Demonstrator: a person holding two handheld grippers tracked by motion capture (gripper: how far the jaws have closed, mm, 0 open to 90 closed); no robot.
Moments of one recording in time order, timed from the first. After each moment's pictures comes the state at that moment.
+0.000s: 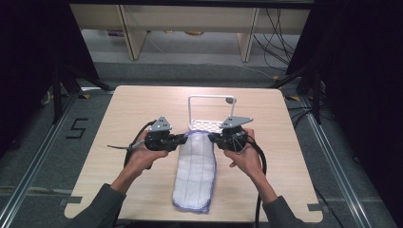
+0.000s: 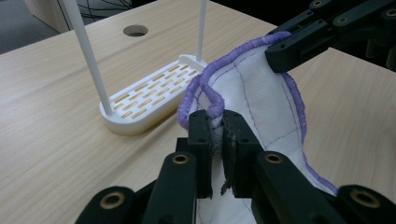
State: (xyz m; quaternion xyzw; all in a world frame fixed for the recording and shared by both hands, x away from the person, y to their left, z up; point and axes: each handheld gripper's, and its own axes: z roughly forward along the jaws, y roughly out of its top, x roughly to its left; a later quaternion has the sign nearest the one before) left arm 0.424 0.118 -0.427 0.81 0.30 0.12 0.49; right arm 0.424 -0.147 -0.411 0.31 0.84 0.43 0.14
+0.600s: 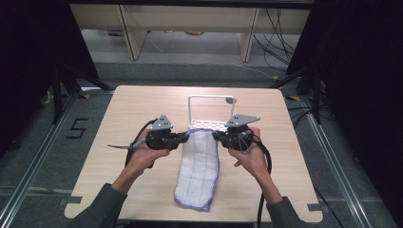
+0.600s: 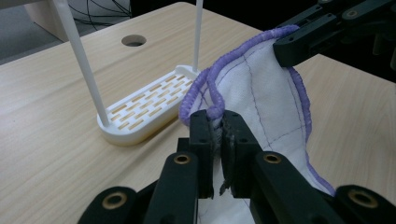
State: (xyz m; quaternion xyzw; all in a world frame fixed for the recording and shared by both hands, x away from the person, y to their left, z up) left arm 0.423 0.112 -0.417 0.80 0.29 0.12 0.51; right arm 0.418 -0.160 -0.397 0.32 0.83 0.43 0.16
